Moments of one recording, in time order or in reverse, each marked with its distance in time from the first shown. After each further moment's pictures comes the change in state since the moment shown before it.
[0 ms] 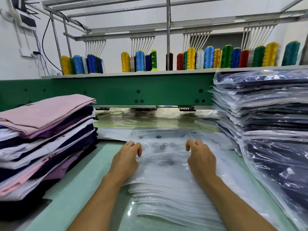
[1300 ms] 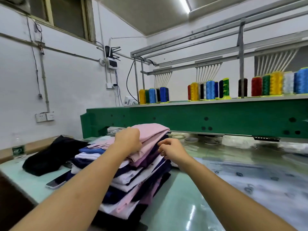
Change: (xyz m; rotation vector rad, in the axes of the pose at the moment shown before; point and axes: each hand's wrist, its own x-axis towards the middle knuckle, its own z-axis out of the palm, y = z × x) left_hand 0.024 -0.150 -0.272 0.611 -0.006 -0.394; right_hand 0.076 -0.349 -0.006 1.203 -0.710 -0.047
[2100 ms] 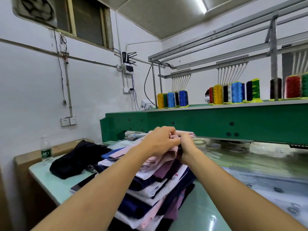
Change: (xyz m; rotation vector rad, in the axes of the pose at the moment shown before) left_hand 0.002 0.003 -0.027 -0.616 0.058 0.262; right_hand 0.061 -0.042 0.048 0.752 0.109 0.352
